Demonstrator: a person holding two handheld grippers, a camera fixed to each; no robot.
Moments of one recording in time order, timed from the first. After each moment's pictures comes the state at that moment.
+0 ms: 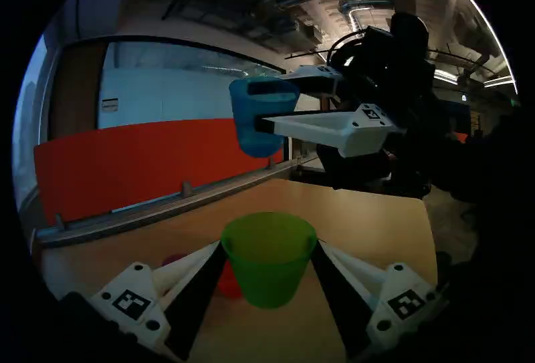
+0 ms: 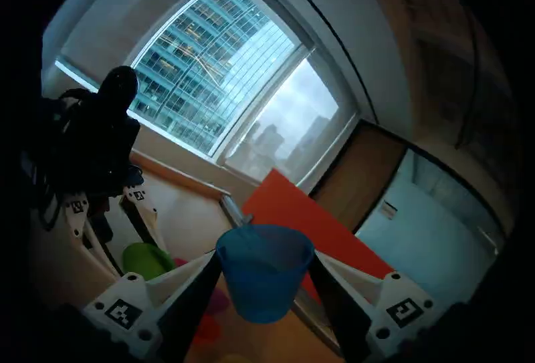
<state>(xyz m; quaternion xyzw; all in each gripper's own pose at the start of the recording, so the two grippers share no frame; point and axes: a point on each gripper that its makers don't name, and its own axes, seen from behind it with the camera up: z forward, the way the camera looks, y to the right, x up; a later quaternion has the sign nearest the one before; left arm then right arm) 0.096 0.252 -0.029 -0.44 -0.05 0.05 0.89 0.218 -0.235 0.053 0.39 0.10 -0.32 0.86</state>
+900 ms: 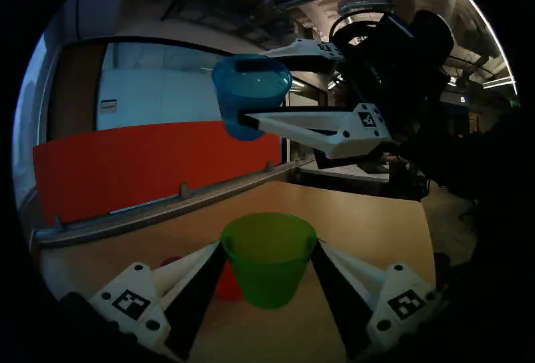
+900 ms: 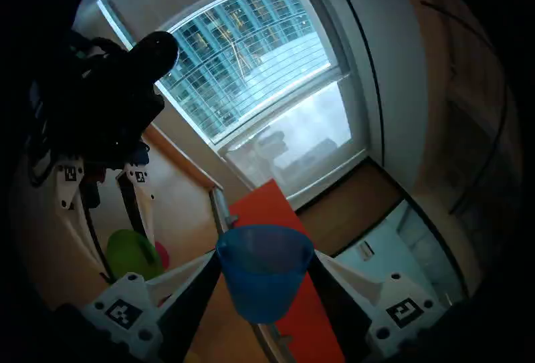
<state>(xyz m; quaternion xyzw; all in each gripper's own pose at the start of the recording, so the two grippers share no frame) 0.102 0.259 -0.032 -0.45 -0.04 0.05 0.89 0.243 -0.245 0.061 0.36 0.17 -0.45 0.80</state>
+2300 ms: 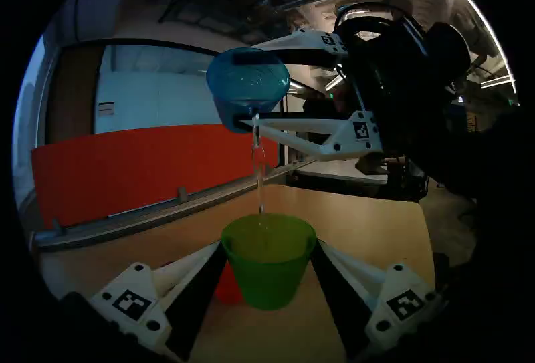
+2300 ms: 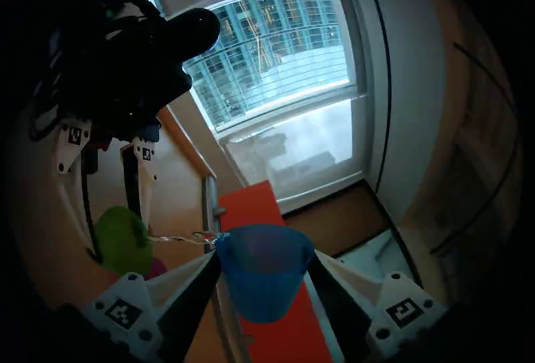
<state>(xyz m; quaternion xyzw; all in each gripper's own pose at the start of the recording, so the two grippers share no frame) 0.108 0.263 -0.031 -0.45 -0.04 0.05 0.89 0.252 -0.241 0.069 0.33 0.21 -0.53 0.75</state>
